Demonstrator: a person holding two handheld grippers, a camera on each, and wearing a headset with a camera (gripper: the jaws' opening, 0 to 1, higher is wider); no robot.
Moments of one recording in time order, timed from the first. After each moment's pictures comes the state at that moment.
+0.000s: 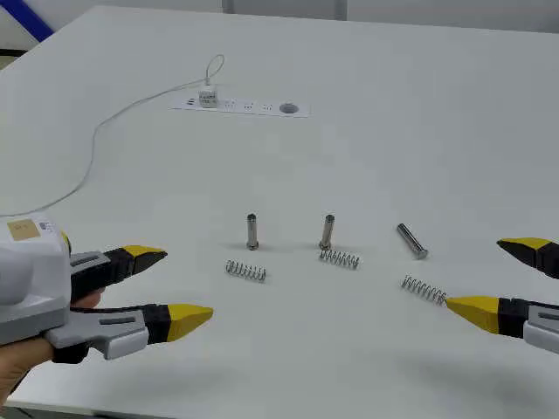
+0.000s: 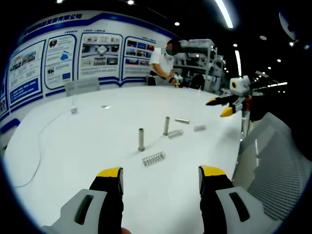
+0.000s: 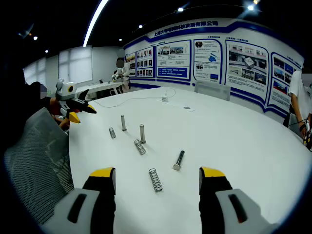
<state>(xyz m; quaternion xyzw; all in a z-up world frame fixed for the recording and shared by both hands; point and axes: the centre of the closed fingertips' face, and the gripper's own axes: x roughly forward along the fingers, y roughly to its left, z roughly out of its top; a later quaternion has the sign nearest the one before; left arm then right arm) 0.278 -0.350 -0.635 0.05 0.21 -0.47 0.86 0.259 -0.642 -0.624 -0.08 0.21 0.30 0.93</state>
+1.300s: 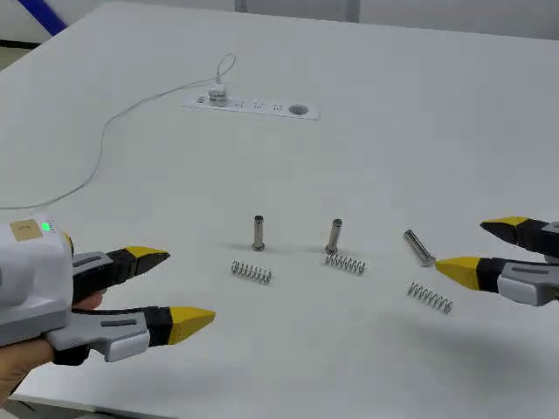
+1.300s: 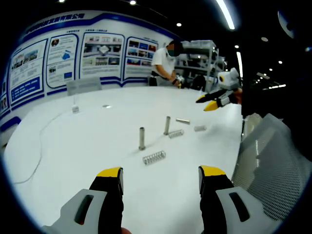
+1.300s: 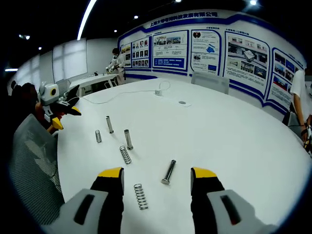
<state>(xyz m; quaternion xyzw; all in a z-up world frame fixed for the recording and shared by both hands) 0.276 -0.348 -0.636 0.04 0.21 -0.46 0.86 0.319 -0.637 -0.622 -0.09 0.26 0.28 0.92</state>
